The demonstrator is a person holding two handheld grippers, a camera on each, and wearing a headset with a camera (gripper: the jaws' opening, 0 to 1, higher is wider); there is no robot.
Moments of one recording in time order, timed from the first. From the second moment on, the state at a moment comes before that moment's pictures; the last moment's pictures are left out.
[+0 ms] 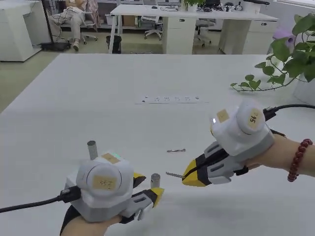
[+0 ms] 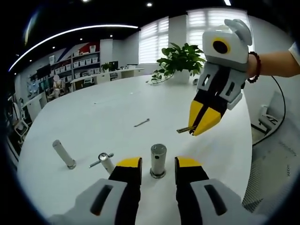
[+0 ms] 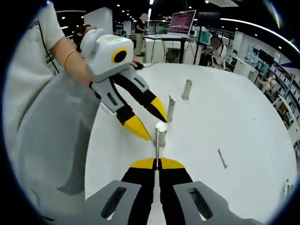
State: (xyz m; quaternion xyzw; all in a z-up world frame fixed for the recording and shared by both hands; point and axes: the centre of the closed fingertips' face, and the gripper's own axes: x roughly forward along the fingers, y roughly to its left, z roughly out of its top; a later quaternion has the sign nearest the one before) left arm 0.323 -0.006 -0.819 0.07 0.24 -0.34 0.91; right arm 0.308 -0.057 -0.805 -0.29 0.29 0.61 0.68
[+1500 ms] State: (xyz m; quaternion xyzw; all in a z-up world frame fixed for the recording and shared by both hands) left arm 0.324 -0.014 -0.832 0.12 0.22 -0.45 0.86; right arm 0.320 -0.062 -0.829 -0.37 0.31 0.61 0.62
